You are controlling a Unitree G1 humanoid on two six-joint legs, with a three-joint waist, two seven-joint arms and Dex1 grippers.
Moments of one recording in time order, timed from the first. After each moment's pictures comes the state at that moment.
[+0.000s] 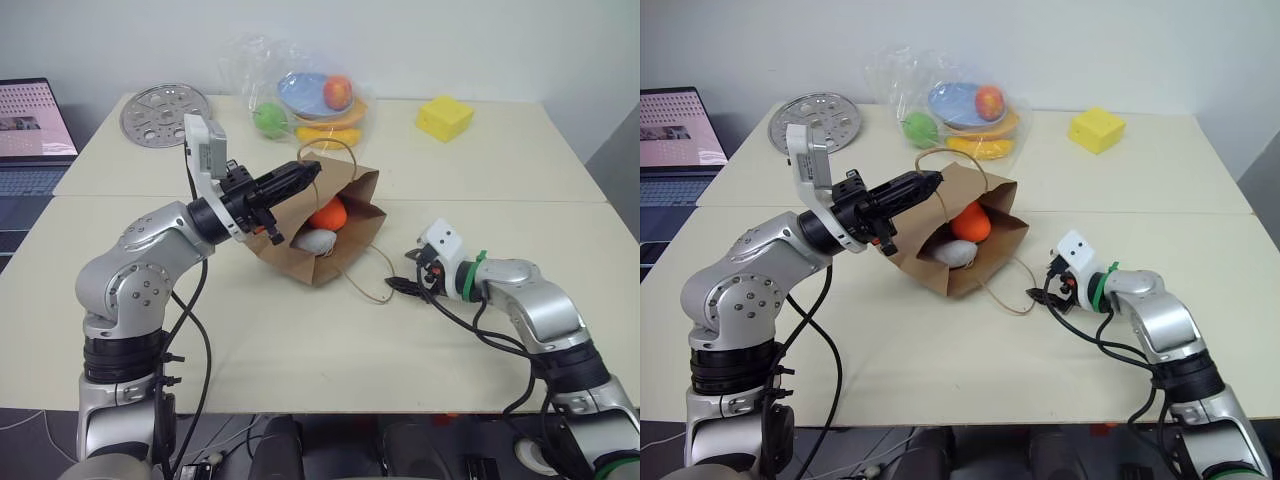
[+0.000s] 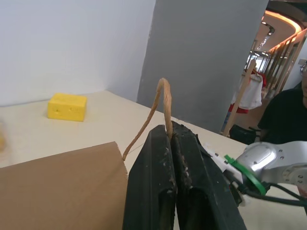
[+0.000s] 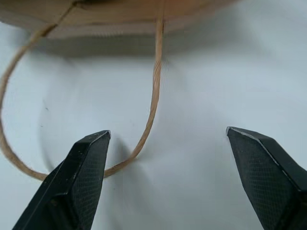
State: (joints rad) left arm -0.60 0.52 0.18 -0.26 -0.86 0.72 -0.69; right arm -0.50 -0.51 0.18 -0.07 0.23 0.77 0.77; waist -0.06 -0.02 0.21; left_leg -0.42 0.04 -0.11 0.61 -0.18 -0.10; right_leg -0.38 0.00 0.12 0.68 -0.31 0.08
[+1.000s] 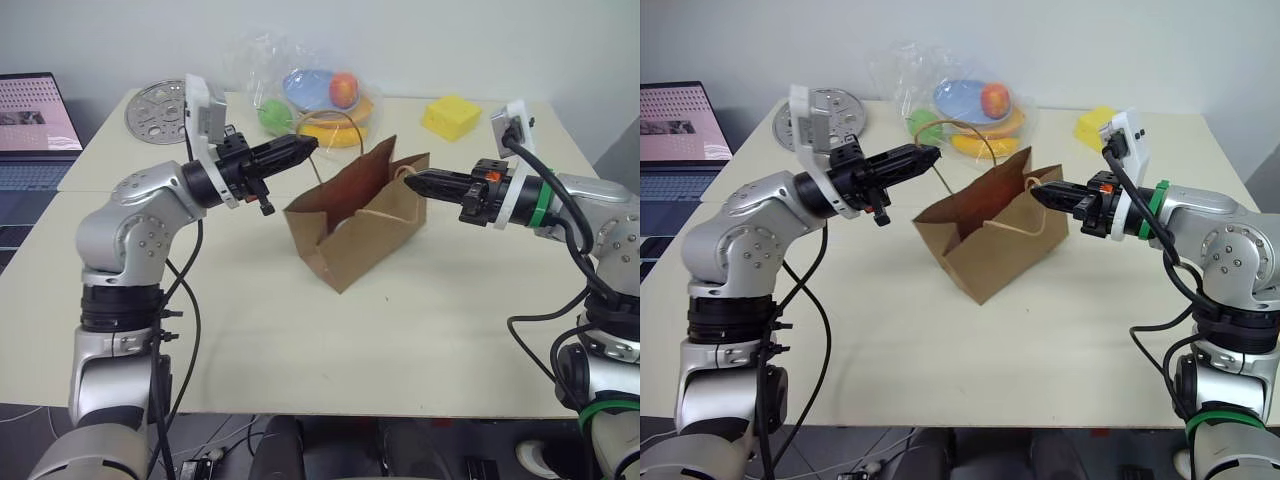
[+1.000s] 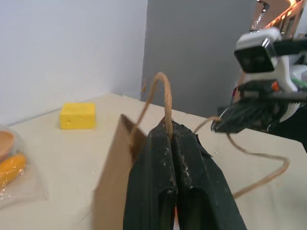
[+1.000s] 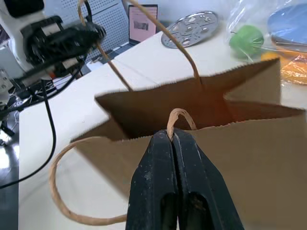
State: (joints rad) left arm -0.82 0.57 0.10 0.06 -0.70 0.60 -0.93; right arm -0.83 -0.56 -0.24 -0.26 0.75 1.29 0.67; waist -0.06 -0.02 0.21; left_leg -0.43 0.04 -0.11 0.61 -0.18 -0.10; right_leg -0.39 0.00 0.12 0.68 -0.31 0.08
